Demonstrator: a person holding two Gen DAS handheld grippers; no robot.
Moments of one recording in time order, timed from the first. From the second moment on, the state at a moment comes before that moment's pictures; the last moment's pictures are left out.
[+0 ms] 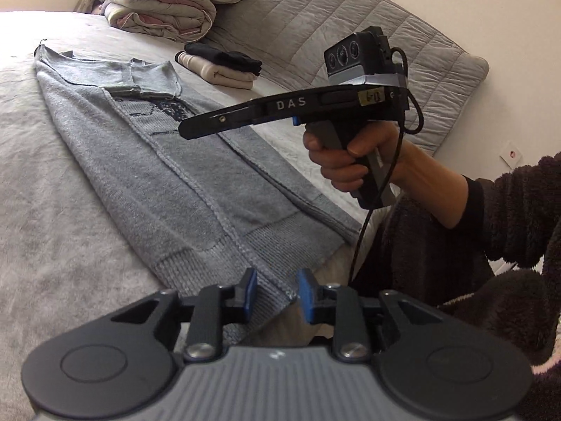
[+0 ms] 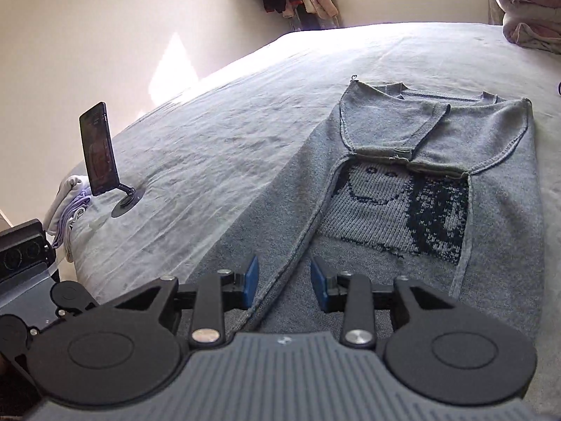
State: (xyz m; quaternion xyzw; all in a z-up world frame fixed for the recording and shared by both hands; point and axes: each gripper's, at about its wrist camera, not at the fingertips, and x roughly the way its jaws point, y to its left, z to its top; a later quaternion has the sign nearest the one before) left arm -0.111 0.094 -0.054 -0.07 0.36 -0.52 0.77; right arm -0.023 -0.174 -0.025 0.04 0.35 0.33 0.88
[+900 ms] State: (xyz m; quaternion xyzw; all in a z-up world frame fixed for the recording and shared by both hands) left arm -0.076 0.084 -0.056 -0.06 0.35 -0.50 0.79; right arm 0.075 -0.137 -0.040 -0.06 0.35 0.23 0.91
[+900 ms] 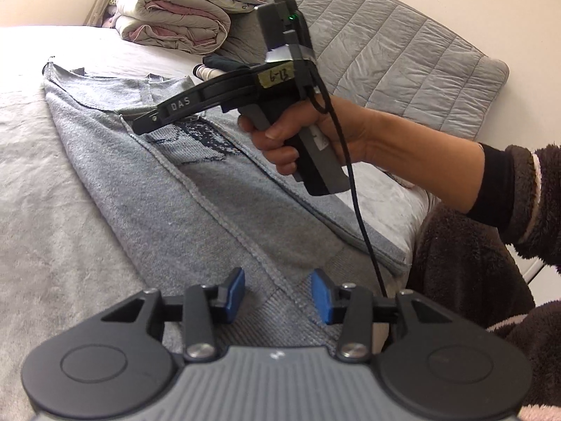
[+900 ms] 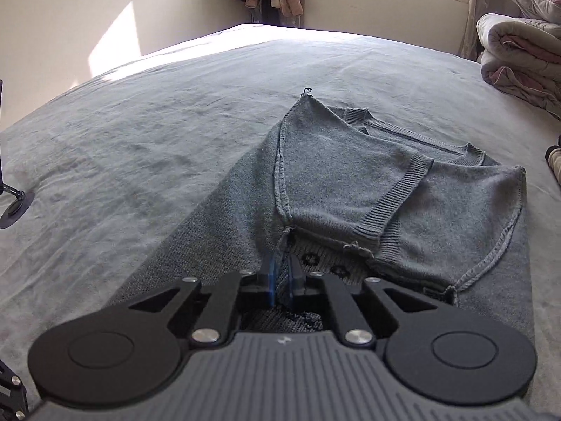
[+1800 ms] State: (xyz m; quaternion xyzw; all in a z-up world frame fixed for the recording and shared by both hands) left arm -0.124 0.055 -0.039 -0.03 0.40 -0.42 0.82; right arm -0.147 -0.227 -0.033 -0.02 0.41 0.18 0.89
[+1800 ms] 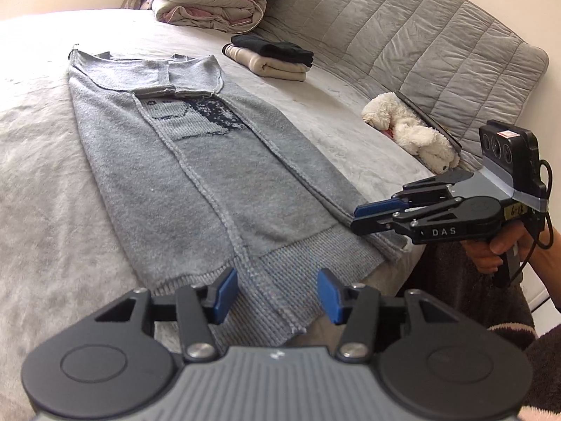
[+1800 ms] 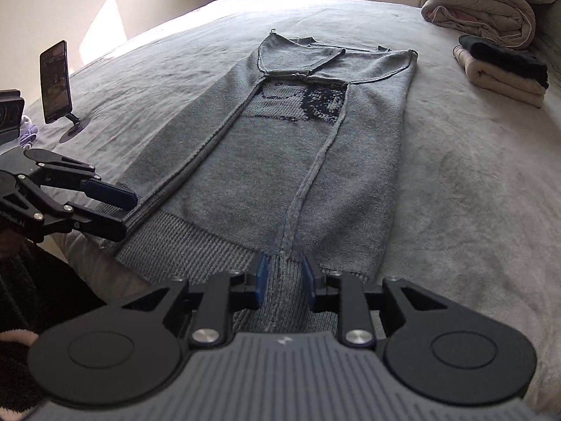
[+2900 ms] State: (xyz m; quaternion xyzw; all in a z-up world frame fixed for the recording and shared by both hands) left arm -0.105 0.136 -0.060 -0.26 0.50 -0.31 0.77; right arm -0.160 -0.339 -0.052 0.26 0.46 0.20 0.82
